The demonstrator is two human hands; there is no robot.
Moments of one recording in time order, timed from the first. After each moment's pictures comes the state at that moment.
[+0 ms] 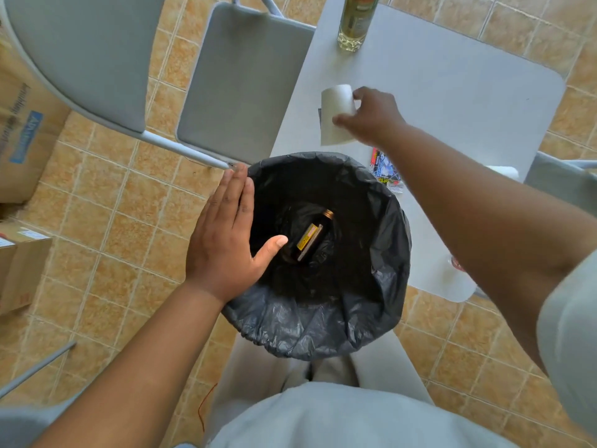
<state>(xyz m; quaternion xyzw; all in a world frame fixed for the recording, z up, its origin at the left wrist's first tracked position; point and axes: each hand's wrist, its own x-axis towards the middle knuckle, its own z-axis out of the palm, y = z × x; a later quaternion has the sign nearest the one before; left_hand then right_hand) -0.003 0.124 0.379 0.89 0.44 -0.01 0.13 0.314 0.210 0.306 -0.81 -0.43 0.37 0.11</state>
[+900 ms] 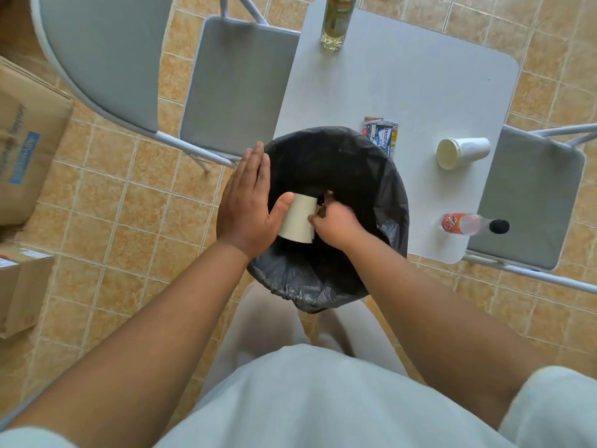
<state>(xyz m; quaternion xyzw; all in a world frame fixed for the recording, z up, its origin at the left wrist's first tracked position) -0.005 0.127 0.390 0.87 0.44 0.01 0.21 0.157 0.044 0.339 -0.80 -0.33 0.50 0.05</state>
